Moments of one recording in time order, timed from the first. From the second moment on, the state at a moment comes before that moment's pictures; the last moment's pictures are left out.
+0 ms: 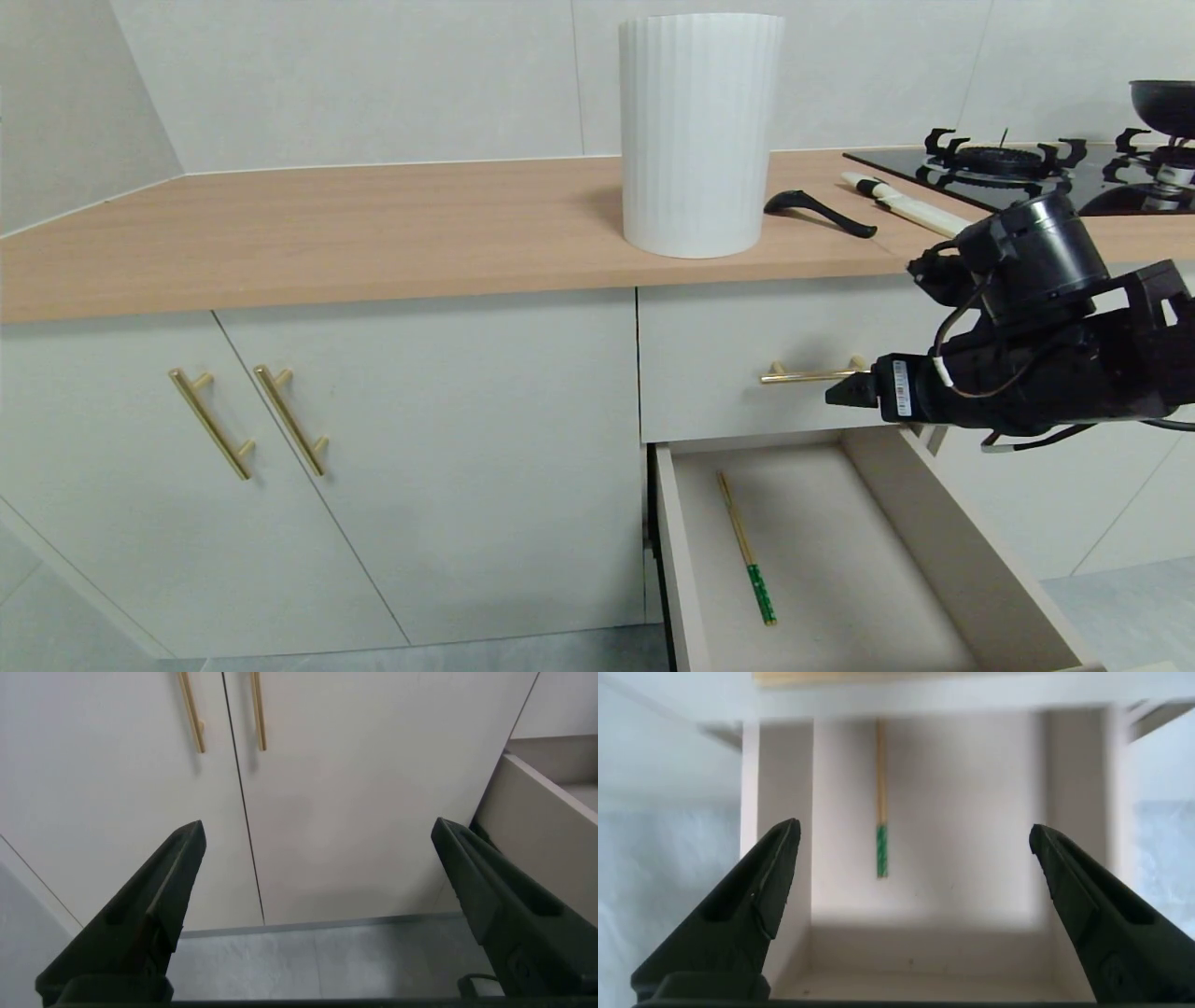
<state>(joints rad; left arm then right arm) -0.01 0.00 0.00 0.00 0.01 0.00 0.46 1.65 -1.21 0.26 -0.22 0.35</state>
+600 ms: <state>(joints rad) -0.01 0.00 0.00 0.00 0.01 0.00 0.44 1.63 -1.21 0.24 -0.22 0.35</state>
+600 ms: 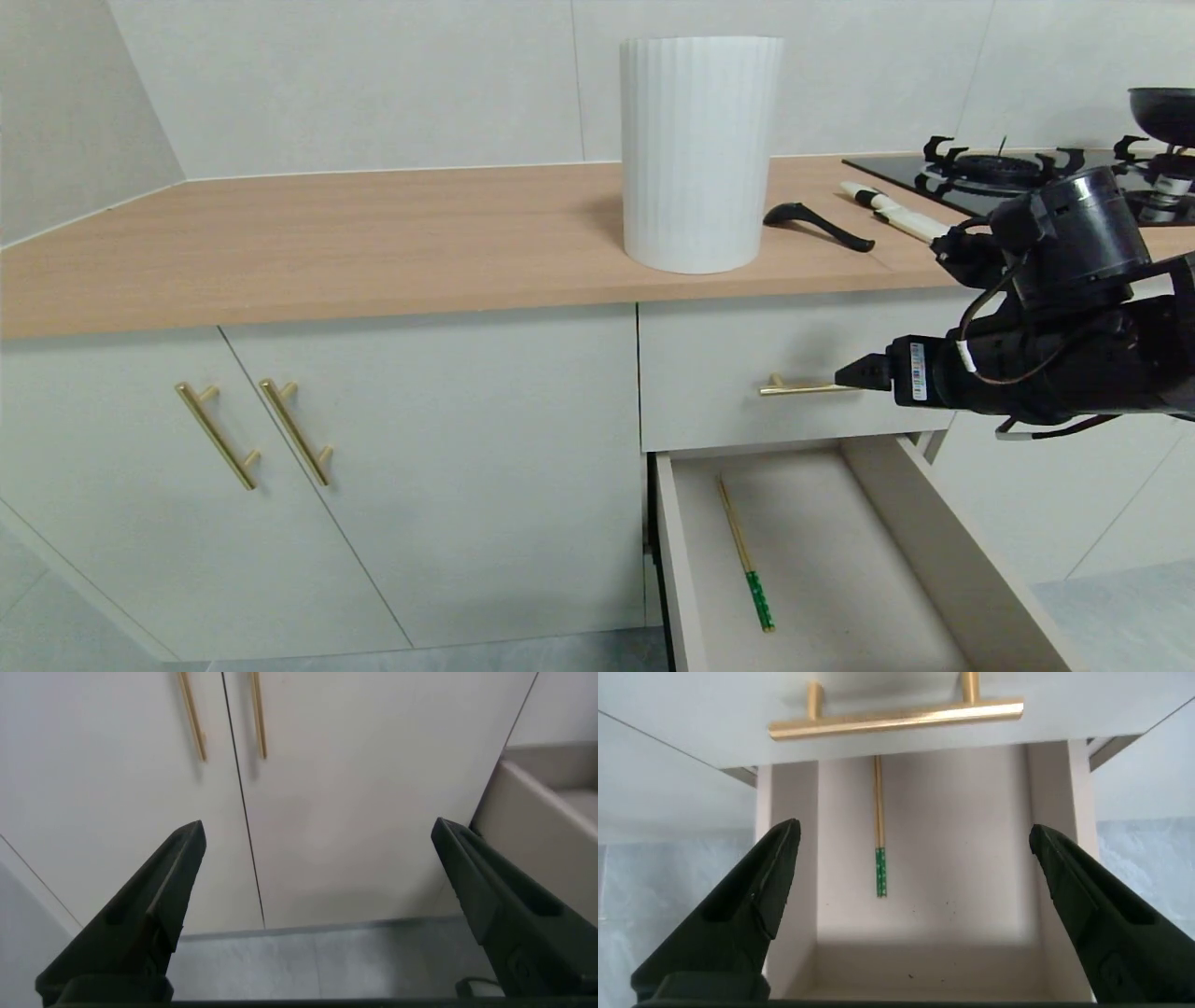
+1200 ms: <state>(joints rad) -0.01 0.00 0.00 0.00 0.01 0.00 0.42 1.64 -1.21 0.21 -0.22 0.35</state>
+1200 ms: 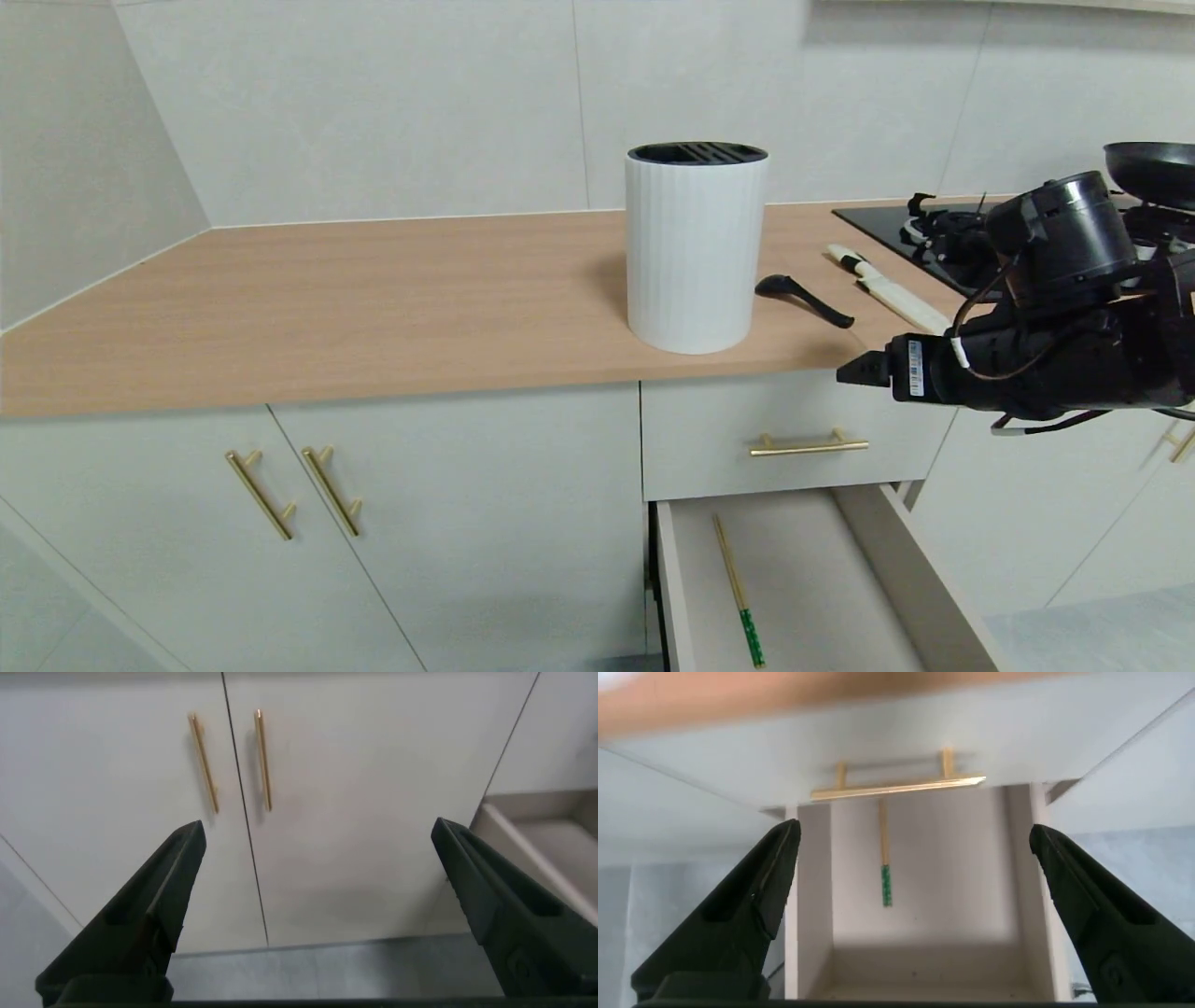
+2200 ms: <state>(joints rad) -0.01 0.00 0.00 0.00 0.01 0.00 0.37 1.72 -1.21 0.11 -0.20 0.26</state>
